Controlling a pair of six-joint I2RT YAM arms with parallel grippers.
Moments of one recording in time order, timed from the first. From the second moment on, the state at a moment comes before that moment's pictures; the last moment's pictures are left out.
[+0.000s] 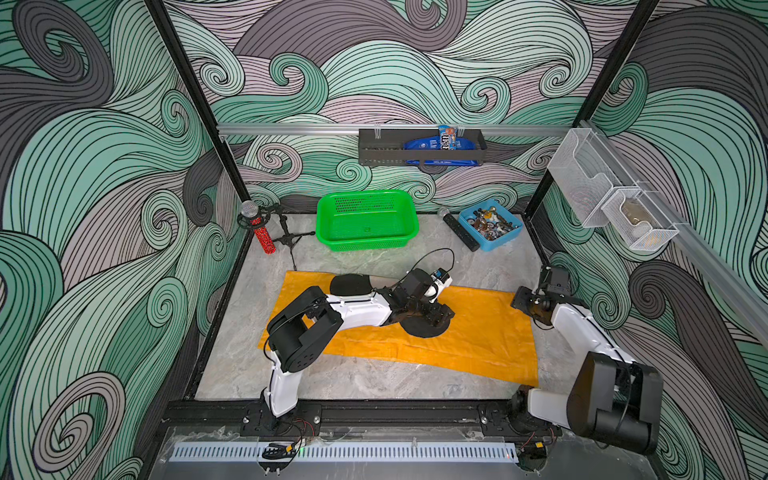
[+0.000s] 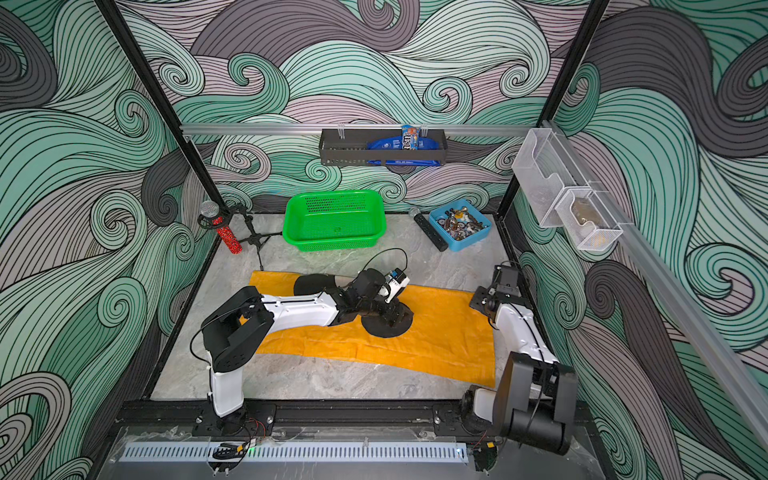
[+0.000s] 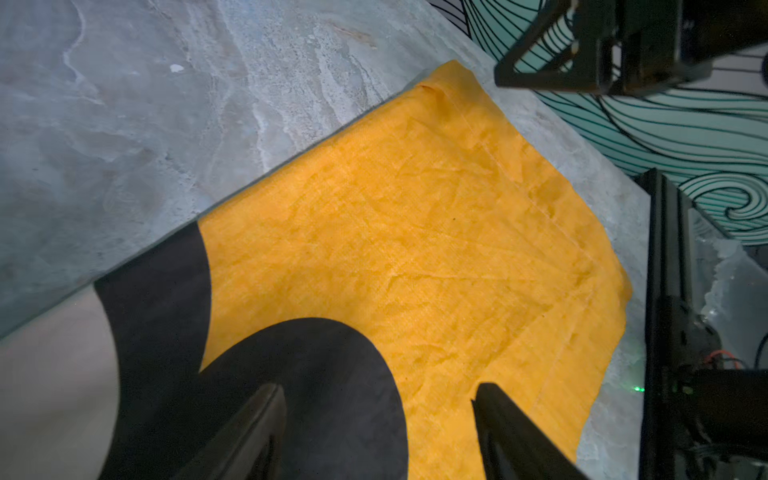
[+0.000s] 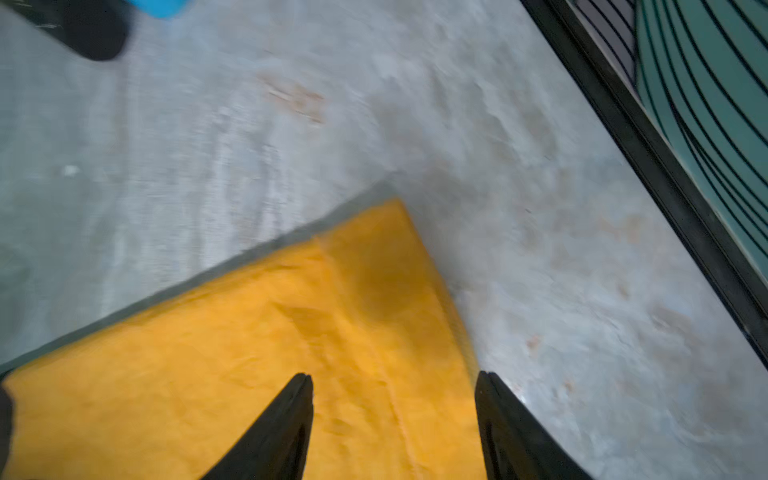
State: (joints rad) left arm -0.91 1.95 1.20 0.08 0.26 -0.19; right arm -0.31 1.28 0.70 -0.50 0.06 0.30
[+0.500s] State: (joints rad) left arm -0.93 2.06 1.25 0.09 0.36 -0.18; right arm -0.45 1.45 0.69 -0.53 -0.03 0.30
